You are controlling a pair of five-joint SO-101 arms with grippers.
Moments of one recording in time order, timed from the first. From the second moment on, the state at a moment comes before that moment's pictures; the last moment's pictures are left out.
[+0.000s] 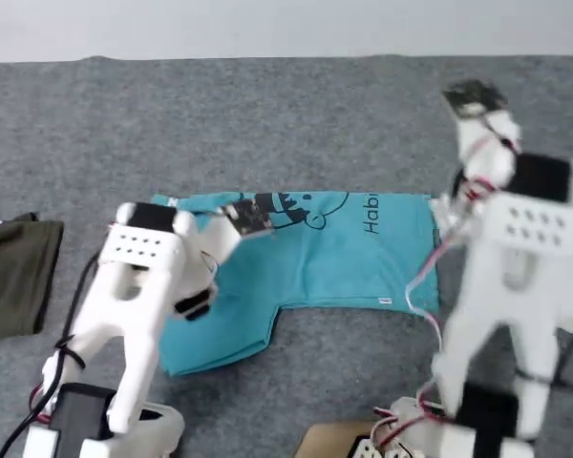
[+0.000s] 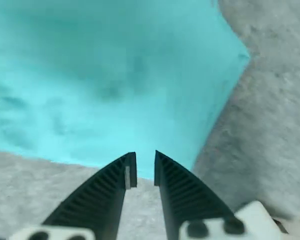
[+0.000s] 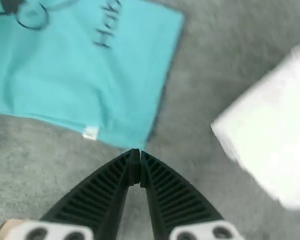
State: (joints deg) left arm 7.5 -11.2 32.4 90.5 -38.0; right arm 11.3 -14.2 -4.8 100.4 23.5
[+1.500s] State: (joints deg) left arm 13.7 -20.9 60.7 68.0 -42.7; right arm 30.9 -47.5 21.5 100.4 34.0
